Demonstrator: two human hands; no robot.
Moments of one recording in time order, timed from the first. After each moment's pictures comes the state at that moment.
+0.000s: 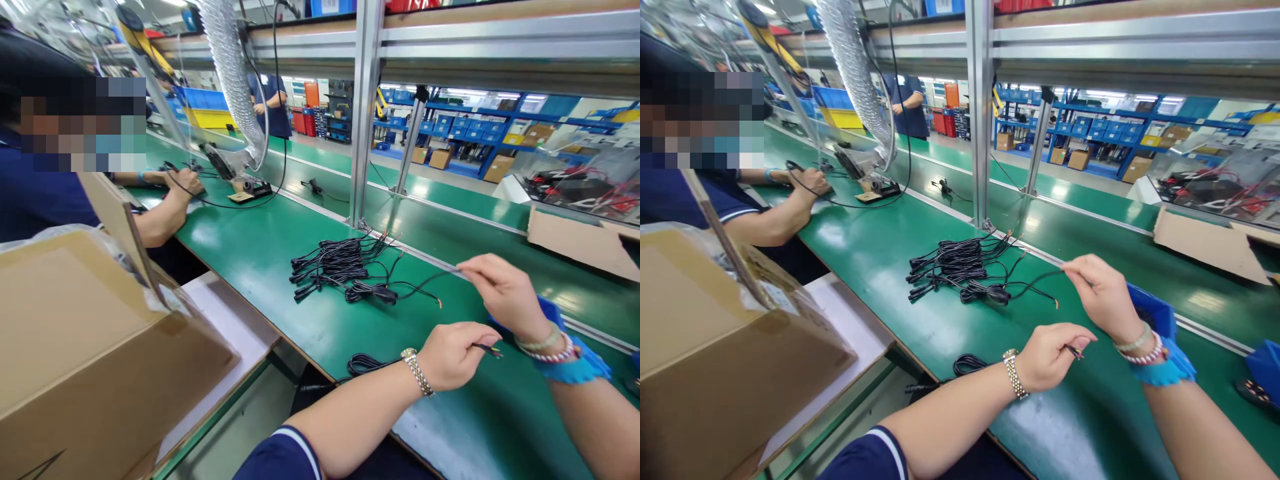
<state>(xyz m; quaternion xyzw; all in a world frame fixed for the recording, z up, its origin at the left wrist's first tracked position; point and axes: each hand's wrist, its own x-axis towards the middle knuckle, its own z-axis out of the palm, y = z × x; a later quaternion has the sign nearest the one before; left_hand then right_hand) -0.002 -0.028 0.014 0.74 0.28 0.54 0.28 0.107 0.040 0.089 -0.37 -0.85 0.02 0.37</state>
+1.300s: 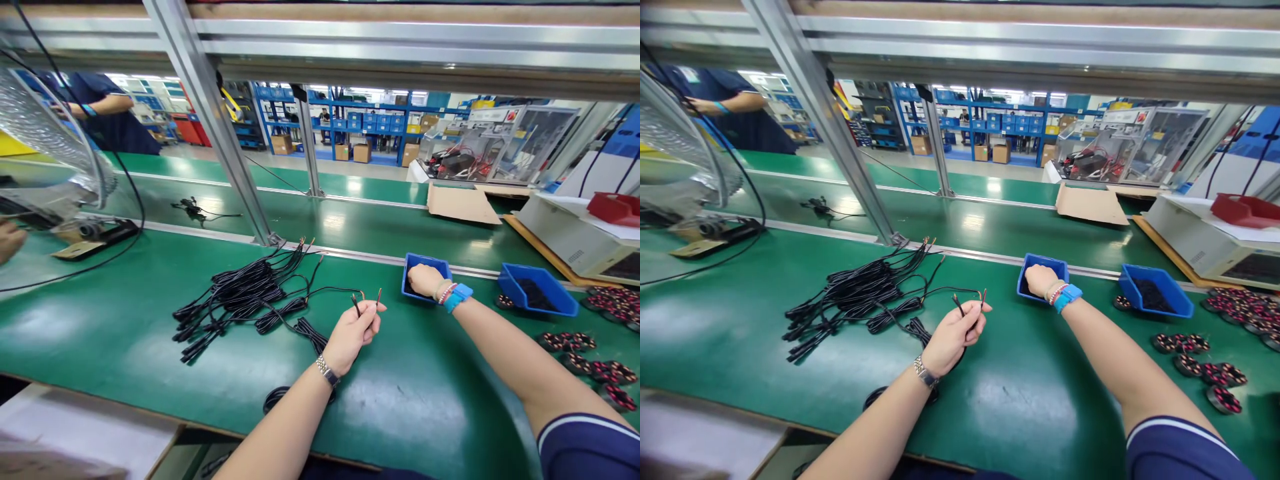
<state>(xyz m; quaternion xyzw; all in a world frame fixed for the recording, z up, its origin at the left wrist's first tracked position) 0.007 -0.009 0.001 0.44 0.31 0.42 0.73 0.231 0.094 0.003 -0.66 -0.75 0.07 -0.01</state>
